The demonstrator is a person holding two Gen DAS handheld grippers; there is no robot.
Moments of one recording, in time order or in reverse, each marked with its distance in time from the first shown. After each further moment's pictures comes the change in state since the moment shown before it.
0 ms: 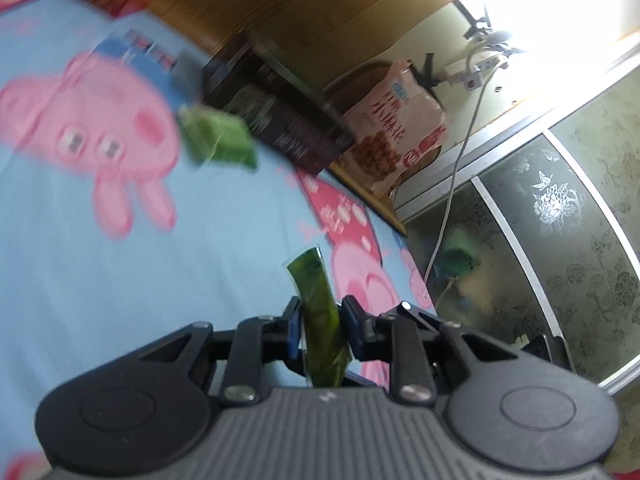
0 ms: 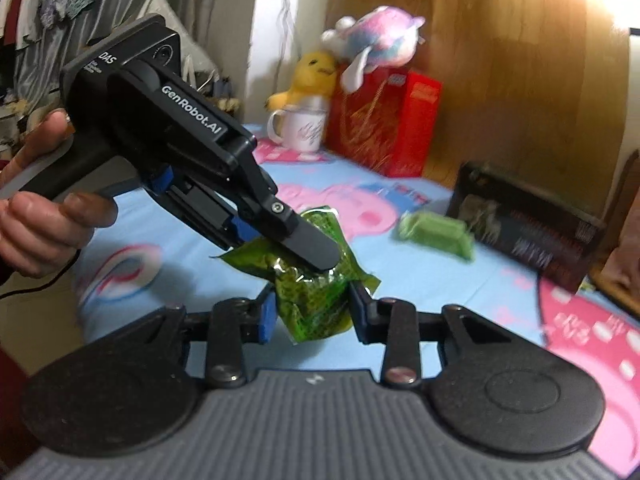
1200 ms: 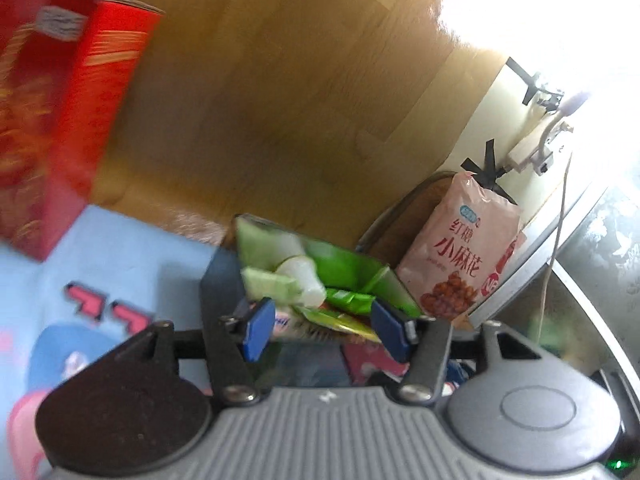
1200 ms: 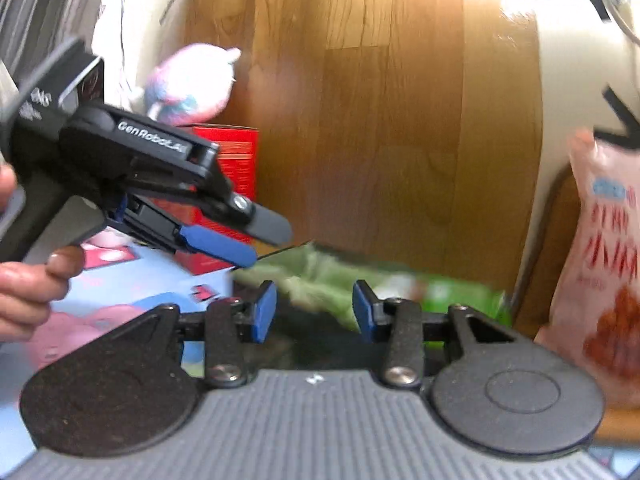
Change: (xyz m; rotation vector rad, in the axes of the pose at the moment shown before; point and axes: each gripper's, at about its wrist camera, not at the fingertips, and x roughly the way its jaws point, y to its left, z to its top) left arm 0.084 0.015 0.177 0.166 -0.190 0.192; right arm 0.077 -0.158 0.056 0.182 -0.136 -0.235
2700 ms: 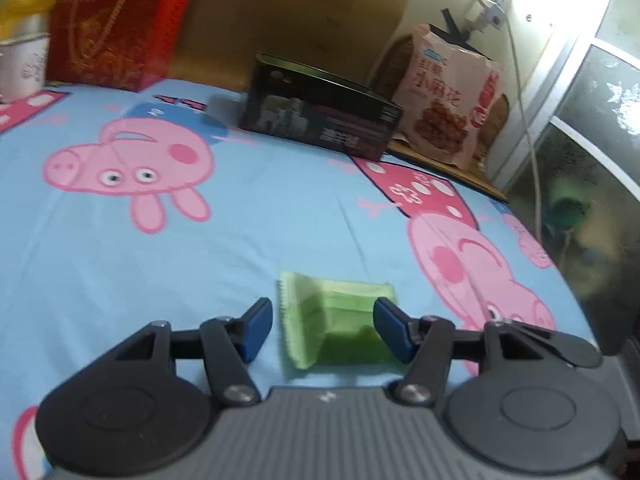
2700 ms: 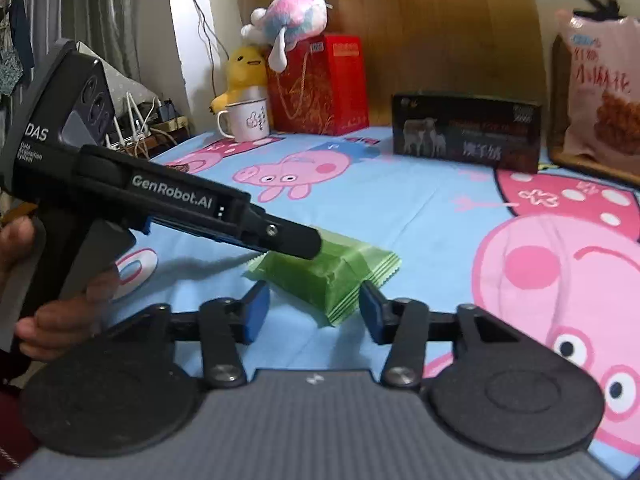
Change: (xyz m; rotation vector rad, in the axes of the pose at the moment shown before) left arm -0.116 -0.079 -0.209 0.120 0.111 0.237; right arm -0.166 0.103 -0.093 0.136 0.217 0.156
